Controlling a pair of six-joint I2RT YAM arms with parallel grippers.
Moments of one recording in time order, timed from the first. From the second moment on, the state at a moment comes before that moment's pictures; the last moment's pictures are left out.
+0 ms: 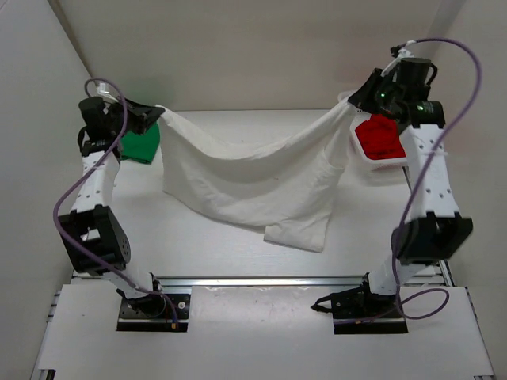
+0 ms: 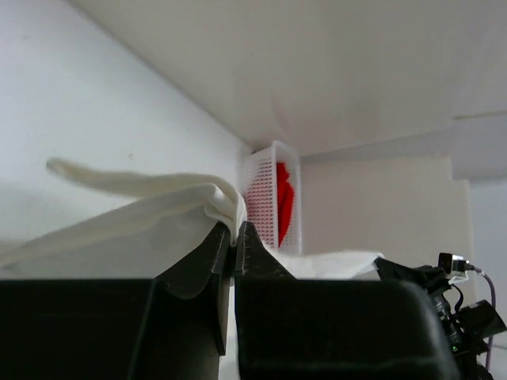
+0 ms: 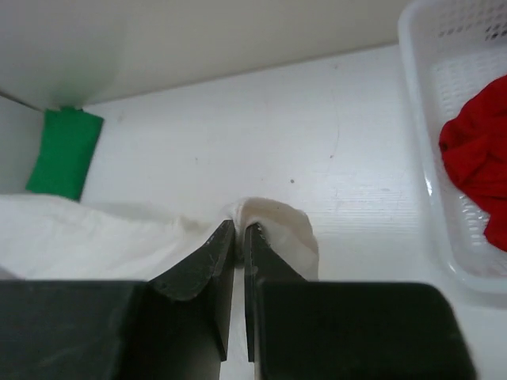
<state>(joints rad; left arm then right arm) 0.24 1.56 1.36 0.01 0.66 -1.04 -0.03 1.59 1.87 -0.66 -0.30 0.35</state>
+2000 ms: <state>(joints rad) 0.40 1.40 0.61 -0.22 0.27 -0.61 -0.34 0.62 0.21 -0.28 -0.44 0.65</state>
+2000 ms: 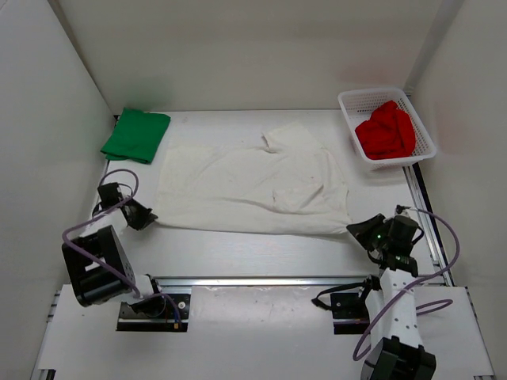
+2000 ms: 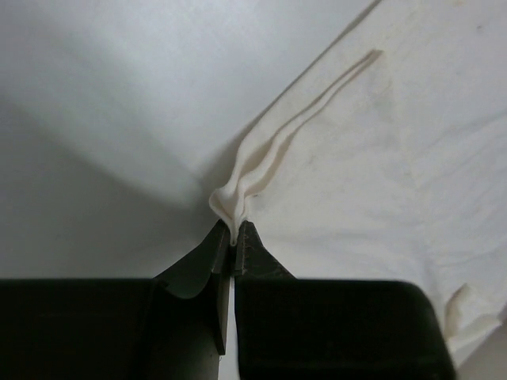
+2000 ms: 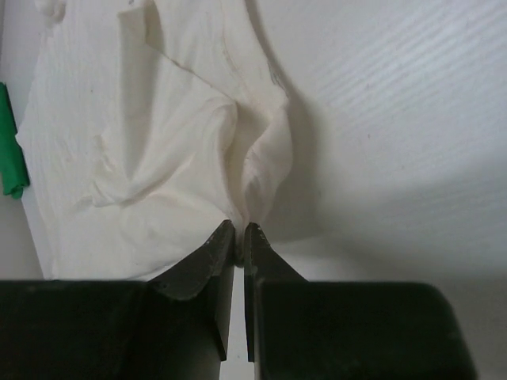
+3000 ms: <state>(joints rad) -0.36 0.99 0.55 -0.16 0.10 -0.61 0.10 1.12 0.59 -0.23 -0.26 0.59</state>
